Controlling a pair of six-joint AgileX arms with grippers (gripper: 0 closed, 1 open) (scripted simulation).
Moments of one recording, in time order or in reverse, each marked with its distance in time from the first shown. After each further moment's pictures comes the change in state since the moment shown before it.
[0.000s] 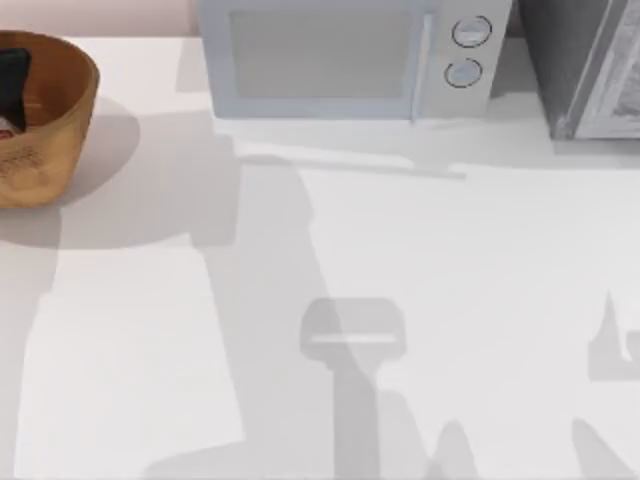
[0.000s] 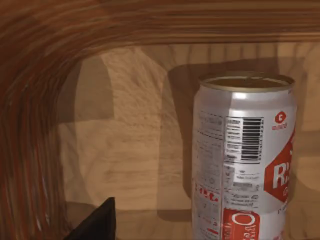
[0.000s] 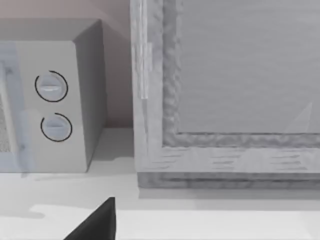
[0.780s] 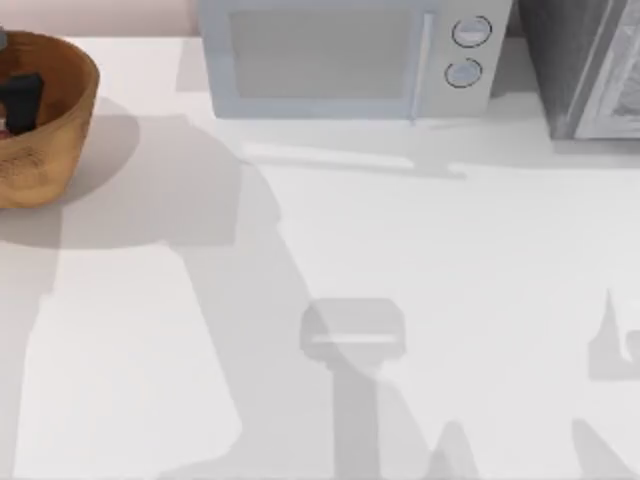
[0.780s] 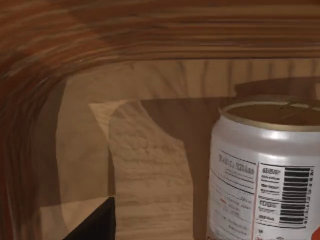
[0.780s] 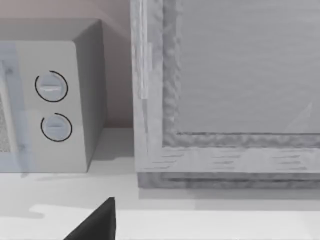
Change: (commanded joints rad) left arm -0.012 0.022 -0.167 0.186 0.000 -0.013; right arm 0.000 0.000 0.000 0.000 0.000 0.000
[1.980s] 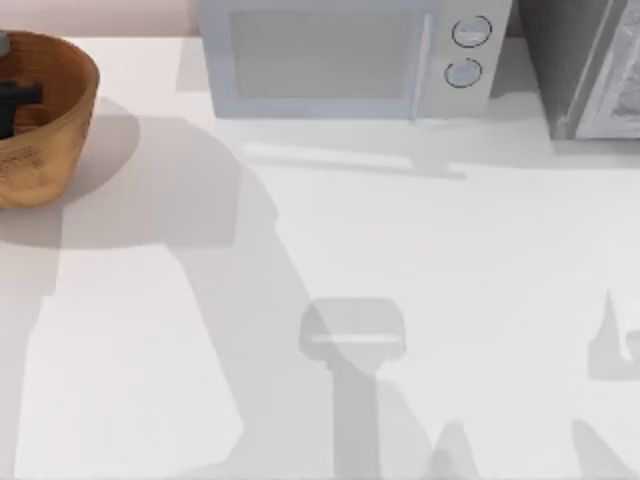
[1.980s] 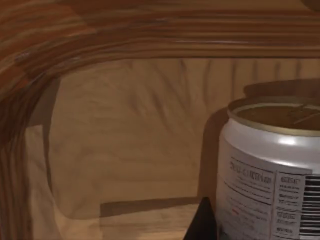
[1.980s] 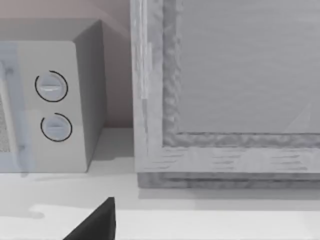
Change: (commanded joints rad) left arm -0.002 0.004 -0.033 0.033 0.000 -0.002; right arm 0.000 0.000 0.000 0.000 0.000 0.000
